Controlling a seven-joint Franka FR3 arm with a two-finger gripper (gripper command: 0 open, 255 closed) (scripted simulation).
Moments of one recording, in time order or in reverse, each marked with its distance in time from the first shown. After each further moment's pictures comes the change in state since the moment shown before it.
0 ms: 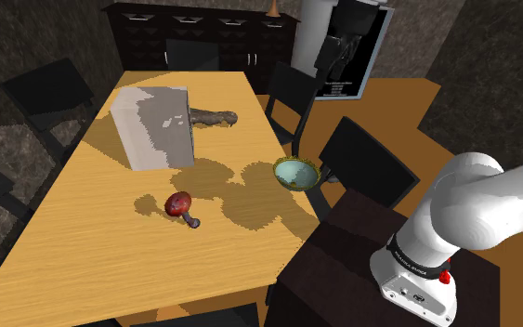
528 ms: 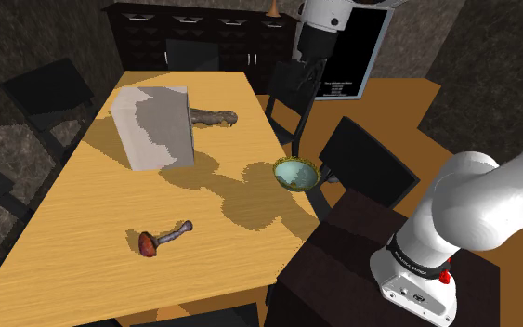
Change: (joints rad) arm 0.039 0.165 0.010 -0.014 0.063 0.136 -0.015
